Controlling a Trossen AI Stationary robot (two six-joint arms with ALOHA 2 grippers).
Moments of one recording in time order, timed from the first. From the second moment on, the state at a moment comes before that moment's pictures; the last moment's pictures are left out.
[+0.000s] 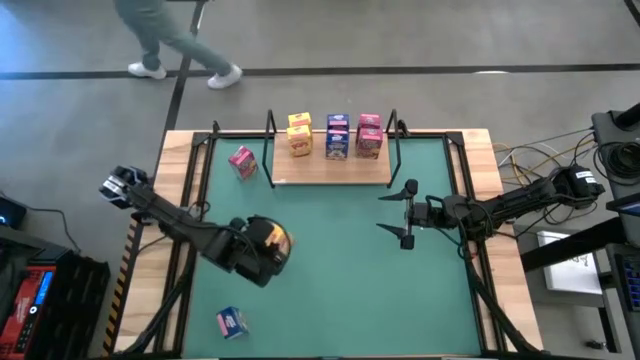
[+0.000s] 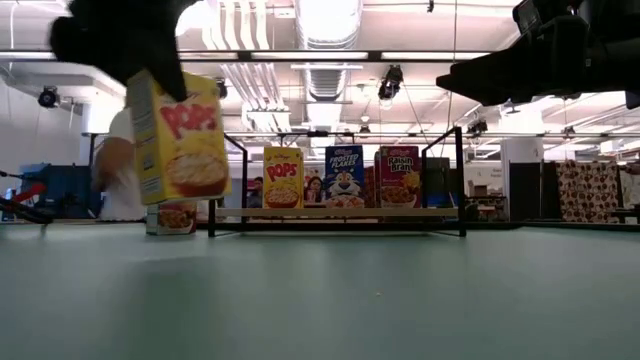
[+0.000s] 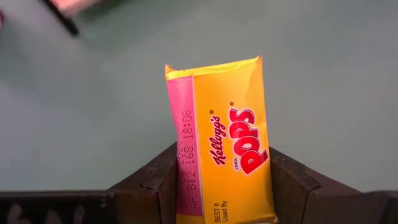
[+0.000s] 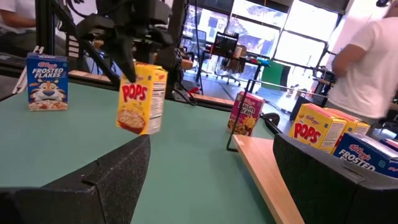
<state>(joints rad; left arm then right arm) -0.51 1.49 1.16 -1.01 -0.56 -1.41 0.12 0.97 0.14 0.86 0.21 -0.24</state>
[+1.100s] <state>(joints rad) 0.18 1.52 1.29 -0.75 -0.25 0.18 0.12 0.97 0.14 0.86 0.21 -0.24</state>
